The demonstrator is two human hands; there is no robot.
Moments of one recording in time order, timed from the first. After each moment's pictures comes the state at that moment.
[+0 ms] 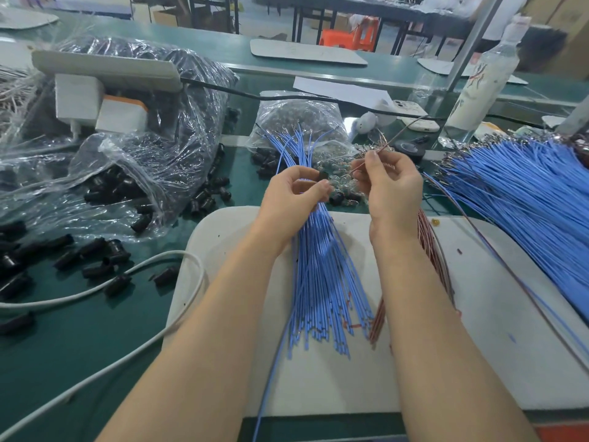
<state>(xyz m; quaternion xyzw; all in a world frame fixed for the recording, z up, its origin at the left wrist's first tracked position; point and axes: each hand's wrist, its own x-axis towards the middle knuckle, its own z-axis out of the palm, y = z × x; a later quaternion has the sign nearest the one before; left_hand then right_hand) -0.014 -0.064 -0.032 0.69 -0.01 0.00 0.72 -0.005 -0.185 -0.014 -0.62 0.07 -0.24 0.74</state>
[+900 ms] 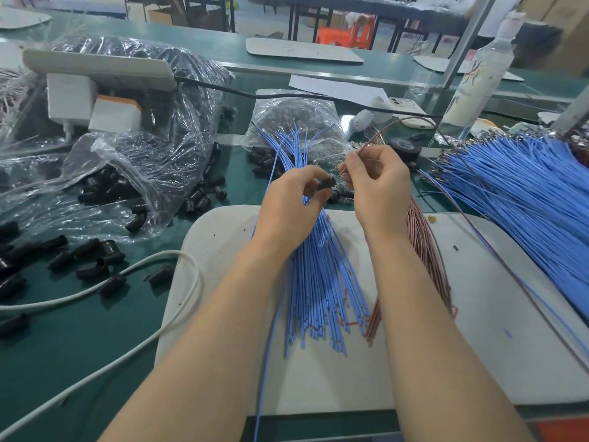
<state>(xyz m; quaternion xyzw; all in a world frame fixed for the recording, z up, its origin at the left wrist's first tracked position) -0.011 -0.069 -0.043 0.85 -0.11 0.17 0.49 -0.009 -0.185 -0.018 -0.77 0.01 -0.27 0.59</state>
